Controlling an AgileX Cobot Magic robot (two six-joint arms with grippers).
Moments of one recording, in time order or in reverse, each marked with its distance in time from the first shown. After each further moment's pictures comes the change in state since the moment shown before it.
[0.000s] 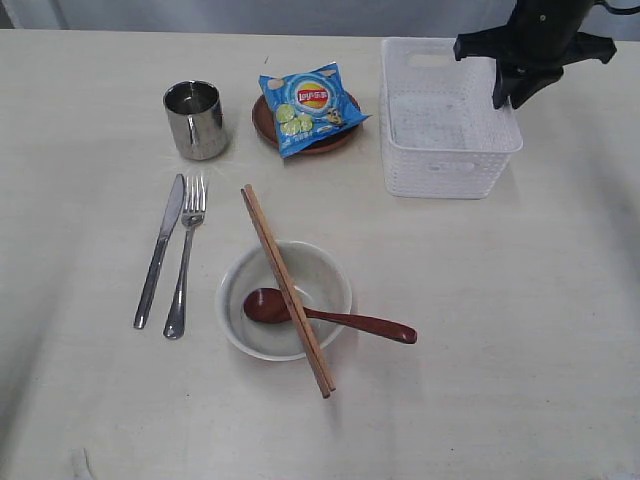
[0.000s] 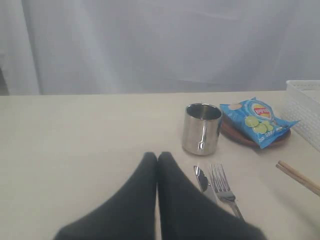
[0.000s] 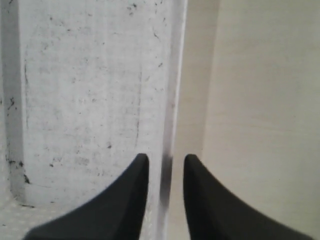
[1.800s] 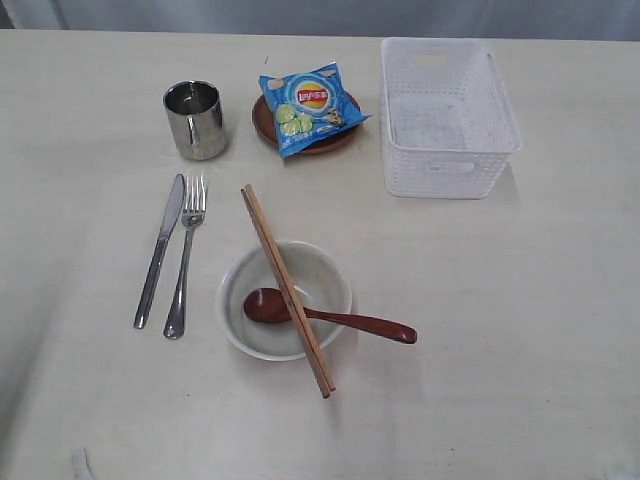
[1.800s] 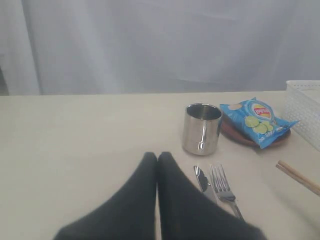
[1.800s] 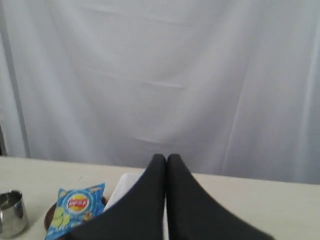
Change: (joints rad) left arm 0.000 0.000 0.000 0.000 0.000 0.000; right arm 0.017 -1.870 1.139 -0.044 -0.651 -0.012
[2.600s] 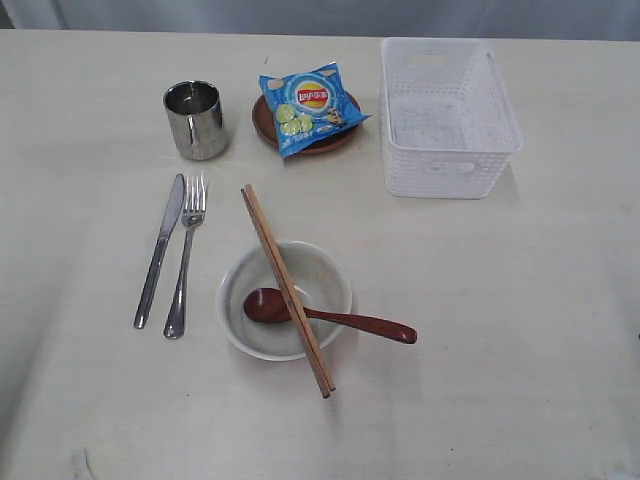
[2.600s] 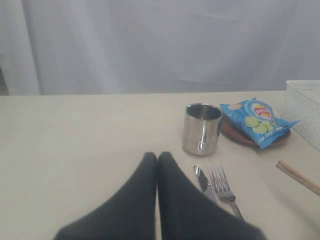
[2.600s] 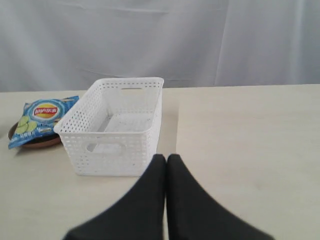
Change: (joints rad) left arm 0.000 0.000 0.000 0.000 0.000 0.000; right arm -0.090 -0.312 0.690 0.097 -0.246 -0.048
